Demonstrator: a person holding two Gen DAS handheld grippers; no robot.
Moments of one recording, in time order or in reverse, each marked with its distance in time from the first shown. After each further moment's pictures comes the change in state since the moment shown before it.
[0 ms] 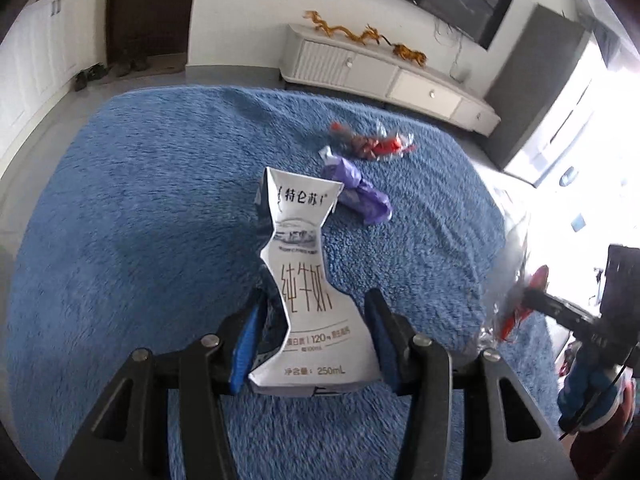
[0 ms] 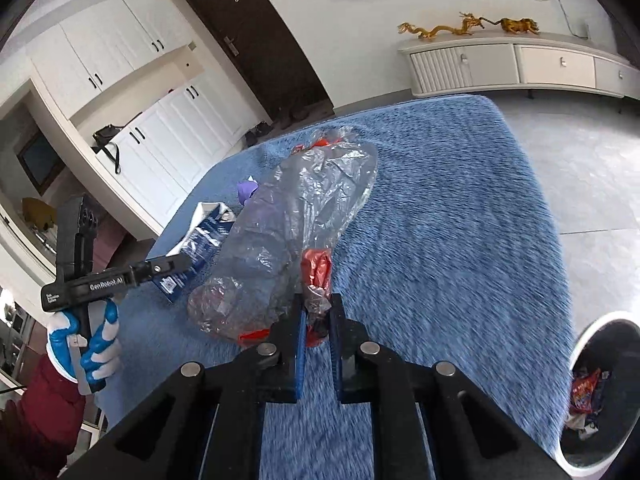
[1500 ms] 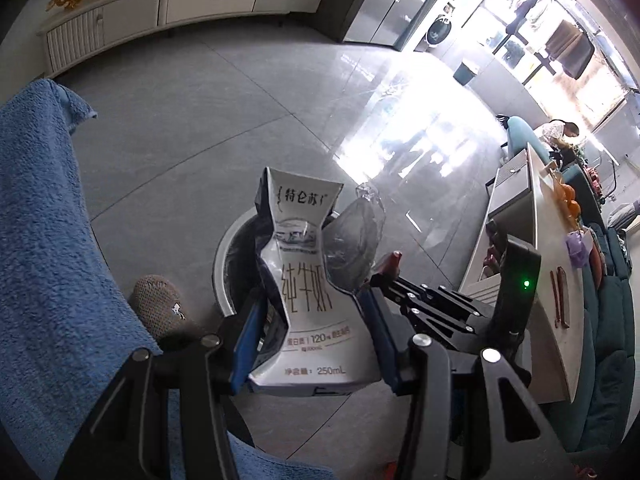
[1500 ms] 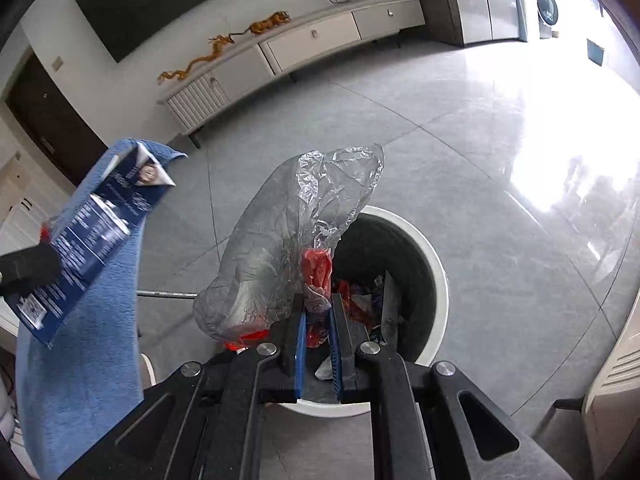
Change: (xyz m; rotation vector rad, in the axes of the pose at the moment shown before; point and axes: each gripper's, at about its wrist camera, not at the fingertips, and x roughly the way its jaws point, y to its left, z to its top) left arm 0.162 -0.443 -0.048 0.463 0.357 -0.351; right arm -0.153 -0.276 -0.131 0.471 -0.121 -0.515
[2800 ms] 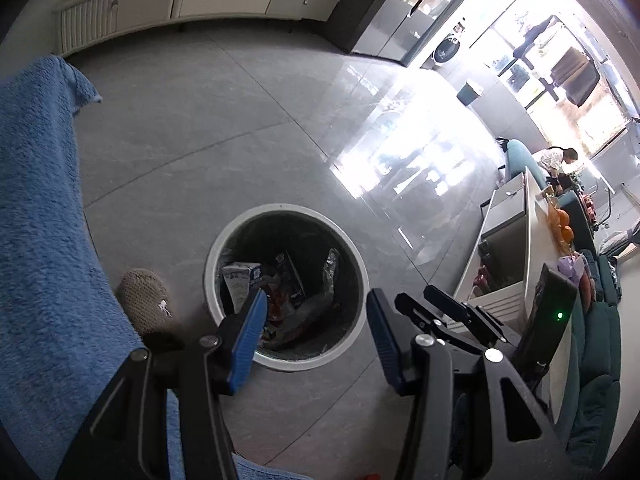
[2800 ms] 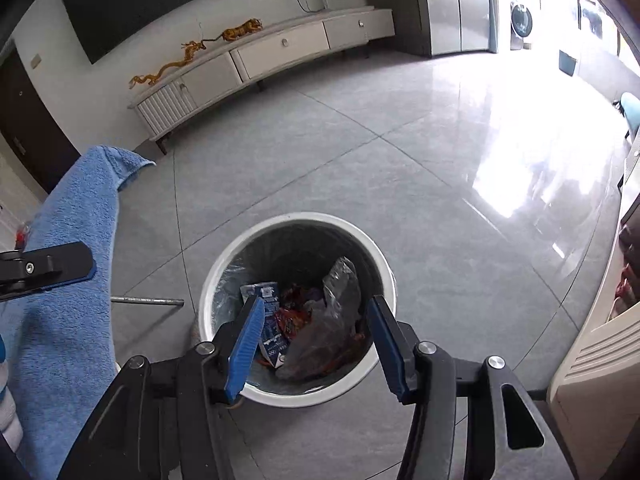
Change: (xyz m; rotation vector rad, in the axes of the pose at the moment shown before) left arm -0.020 0.005 -0.012 -0.070 -0.077 -0.017; right arm -0.040 0.005 -0.005 -0.007 -0.046 -0.144
